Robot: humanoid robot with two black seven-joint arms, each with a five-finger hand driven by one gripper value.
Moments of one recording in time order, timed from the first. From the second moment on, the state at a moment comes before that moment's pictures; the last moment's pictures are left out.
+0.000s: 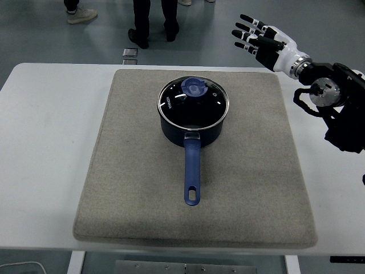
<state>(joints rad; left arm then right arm) 0.00 0.00 -0.13 -0.10 0.08 -0.09 0.00 1.18 -0.05 0.41 0.24 0.02 0.42 0.09</state>
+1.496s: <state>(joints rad) 0.00 0.00 -0.13 -0.10 0.08 -0.09 0.00 1.26 -0.04 0.36 0.24 -0.25 0.42 0.09</state>
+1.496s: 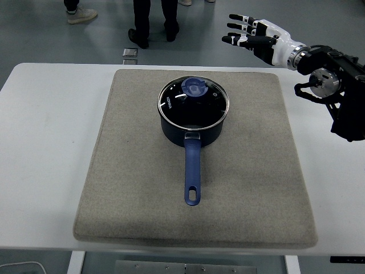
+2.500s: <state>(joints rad) 0.00 0.00 -0.13 -0.10 0.08 -0.09 0.00 1.40 -0.19 0.18 0.64 -0.82 0.43 0.12</state>
